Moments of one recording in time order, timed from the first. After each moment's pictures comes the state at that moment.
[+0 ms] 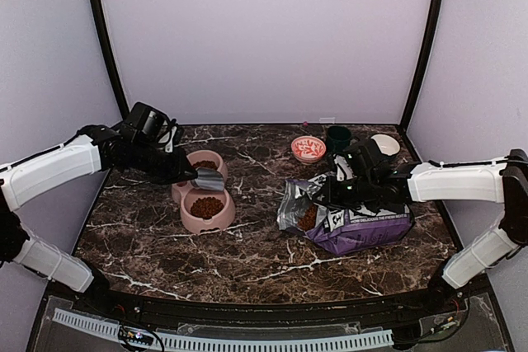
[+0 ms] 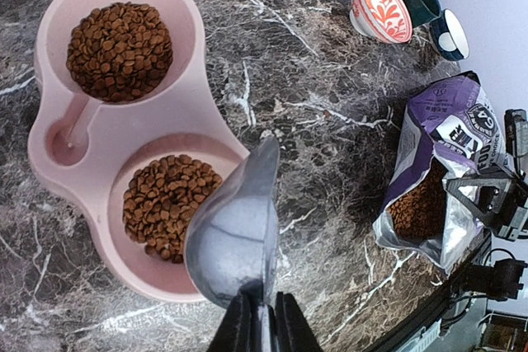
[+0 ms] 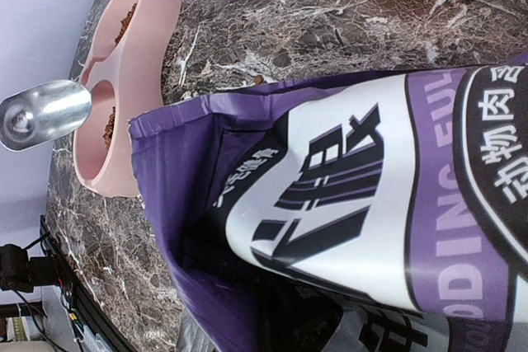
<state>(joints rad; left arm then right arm) -0.52 1.31 1.08 -0.64 0.20 -0.57 0.71 1.44 0.81 -0.13 -0.19 0.68</state>
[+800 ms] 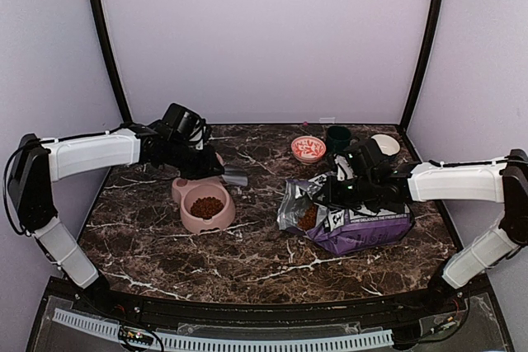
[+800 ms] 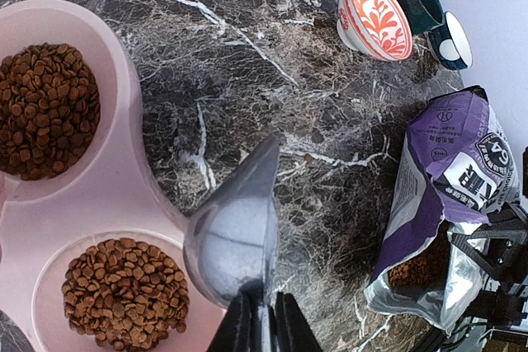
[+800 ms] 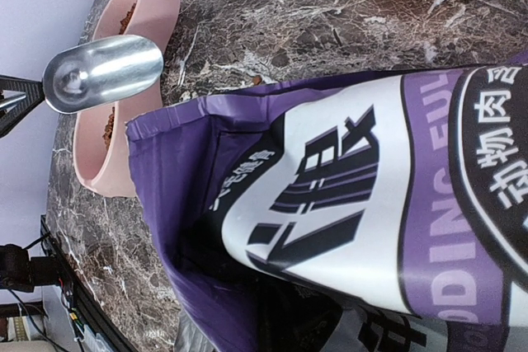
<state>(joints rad) -0.58 1.61 1.19 -0.43 0.21 -0.59 0.70 1.44 0.81 -0.14 -0.20 0.68</state>
